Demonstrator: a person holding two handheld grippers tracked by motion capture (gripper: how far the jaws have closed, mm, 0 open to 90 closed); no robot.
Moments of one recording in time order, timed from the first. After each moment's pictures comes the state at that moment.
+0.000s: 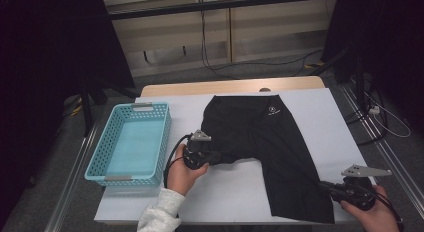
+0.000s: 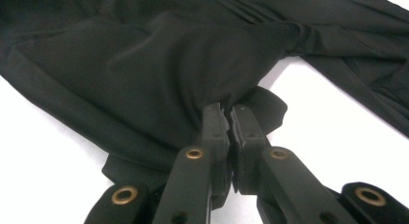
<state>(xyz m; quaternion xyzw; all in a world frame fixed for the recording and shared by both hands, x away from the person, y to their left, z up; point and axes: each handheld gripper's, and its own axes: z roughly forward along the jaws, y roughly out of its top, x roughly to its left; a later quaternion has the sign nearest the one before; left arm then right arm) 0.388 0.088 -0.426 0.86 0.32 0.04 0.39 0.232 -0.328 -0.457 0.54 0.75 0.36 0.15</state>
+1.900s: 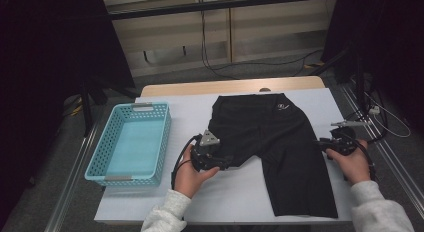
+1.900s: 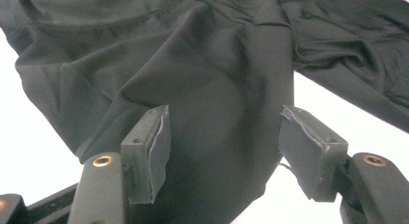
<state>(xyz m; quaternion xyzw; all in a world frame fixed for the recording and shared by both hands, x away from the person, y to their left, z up) 0.384 0.070 -0.430 0.86 0.28 0.11 0.42 0.359 -0.353 -0.458 0.62 0.69 0.34 0.18</state>
